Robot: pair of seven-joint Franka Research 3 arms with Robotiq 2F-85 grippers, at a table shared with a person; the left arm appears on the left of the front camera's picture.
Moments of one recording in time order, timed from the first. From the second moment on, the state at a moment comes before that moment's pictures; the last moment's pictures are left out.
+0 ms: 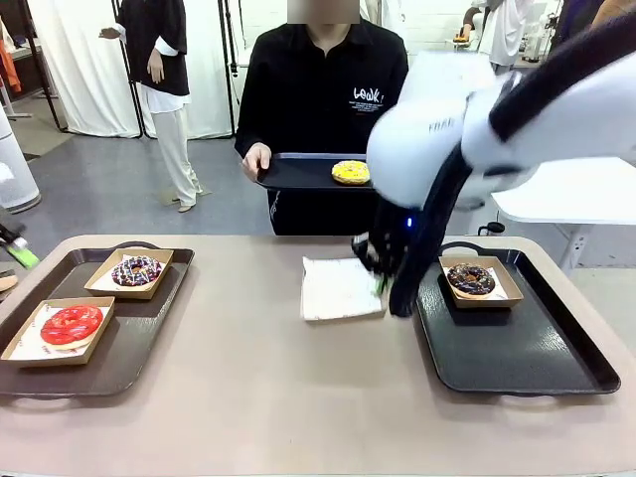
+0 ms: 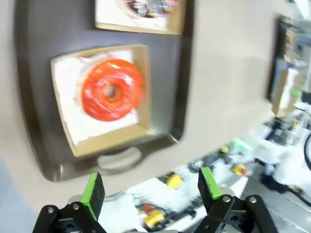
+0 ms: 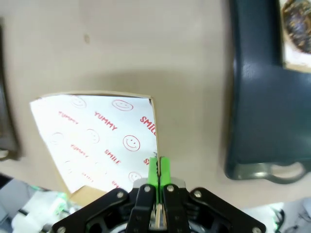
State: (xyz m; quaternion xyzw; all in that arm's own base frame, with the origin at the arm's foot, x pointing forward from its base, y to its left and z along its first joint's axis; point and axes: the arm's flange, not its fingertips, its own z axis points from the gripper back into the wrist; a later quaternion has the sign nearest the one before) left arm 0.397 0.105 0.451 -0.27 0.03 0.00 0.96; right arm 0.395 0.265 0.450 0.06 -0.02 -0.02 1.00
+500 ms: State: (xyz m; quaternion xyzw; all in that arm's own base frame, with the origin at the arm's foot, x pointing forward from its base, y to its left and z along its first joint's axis) left arm 0.370 0.216 0.496 -0.49 -0.03 0.08 0.87; right arm 0.464 0.296 0.526 0.06 -0.06 -0.05 1.00
